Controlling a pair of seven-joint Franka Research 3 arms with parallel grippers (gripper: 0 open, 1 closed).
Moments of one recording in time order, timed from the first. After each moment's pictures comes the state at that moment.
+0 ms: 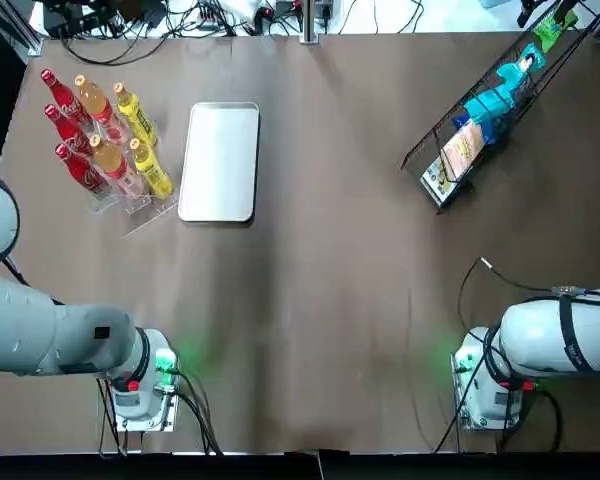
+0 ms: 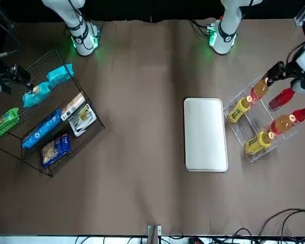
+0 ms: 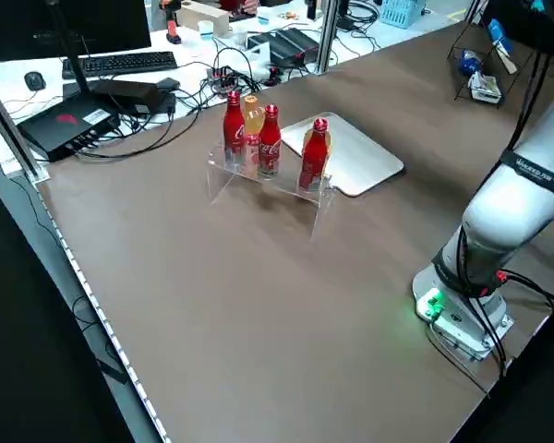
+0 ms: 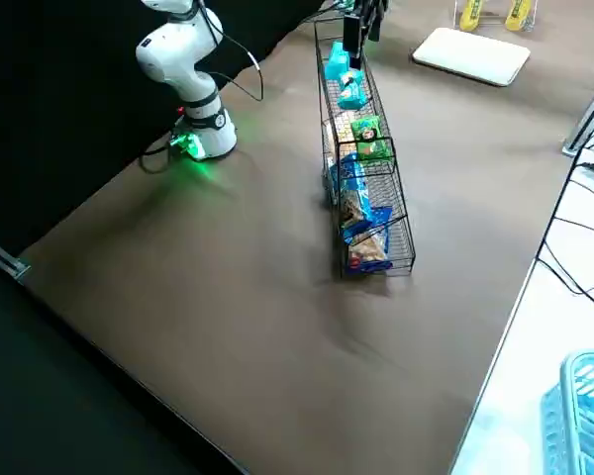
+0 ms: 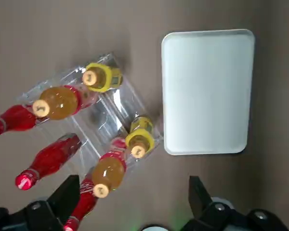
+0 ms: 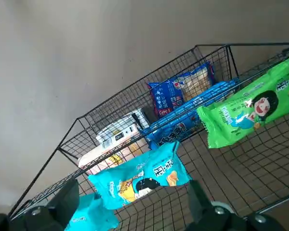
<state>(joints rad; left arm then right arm) 0.03 -0.04 -0.06 -1.61 0.02 1.52 0.04 -0.04 -0.05 0.00 -1.65 0.04 1.58 -0.17</state>
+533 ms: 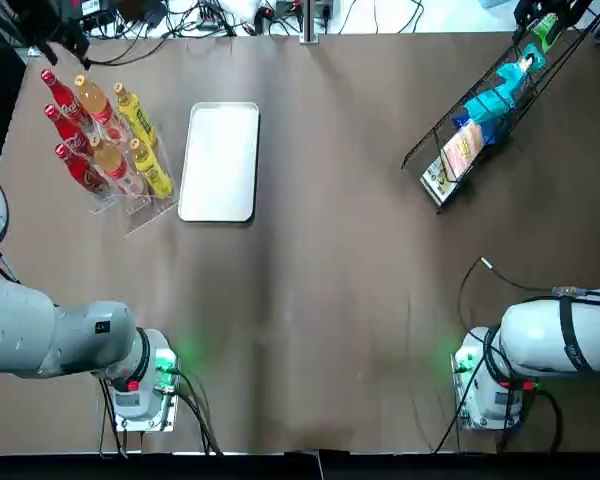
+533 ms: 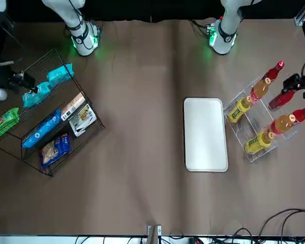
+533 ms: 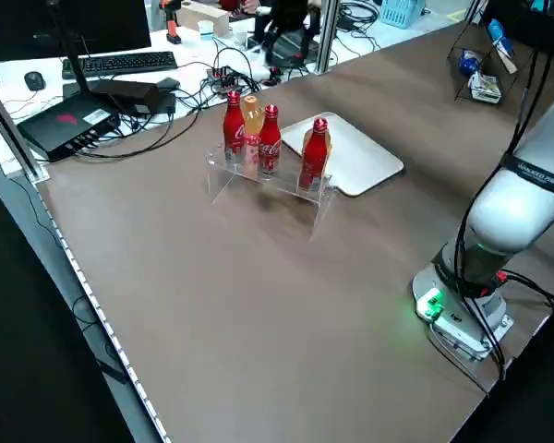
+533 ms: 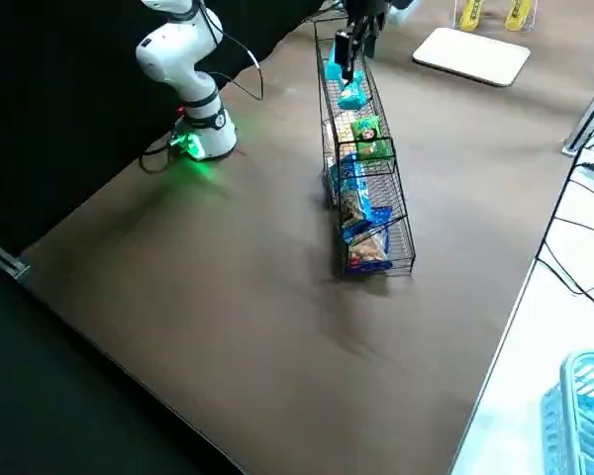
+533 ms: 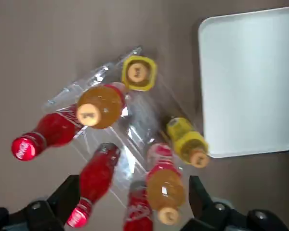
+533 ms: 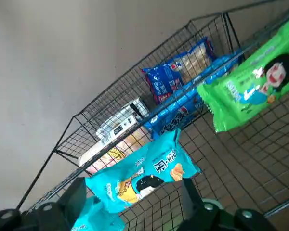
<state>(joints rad) 0.12 -0.05 0.07 -1.82 0.02 1.74 0.33 -0.04 -0.05 0.00 -1.71 0.04 1.58 -0.04</state>
